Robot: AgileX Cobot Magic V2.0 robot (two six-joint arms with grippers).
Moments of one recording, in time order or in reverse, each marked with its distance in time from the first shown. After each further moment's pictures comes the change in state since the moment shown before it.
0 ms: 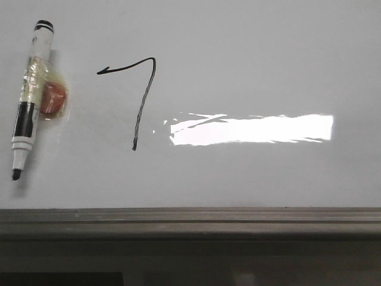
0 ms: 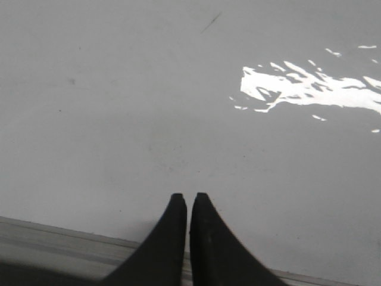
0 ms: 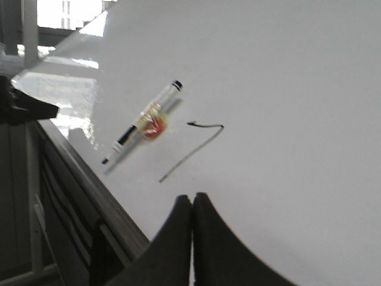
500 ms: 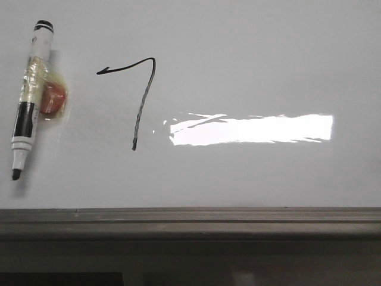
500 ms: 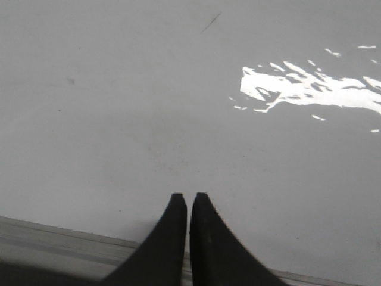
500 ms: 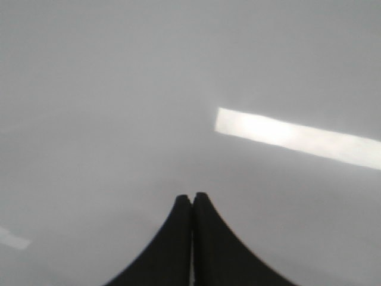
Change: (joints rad) left arm 0.000 0.000 0.000 -0.002 0.000 0.000; right arm -0.590 0.179 0.011 -0.002 -0.045 0.010
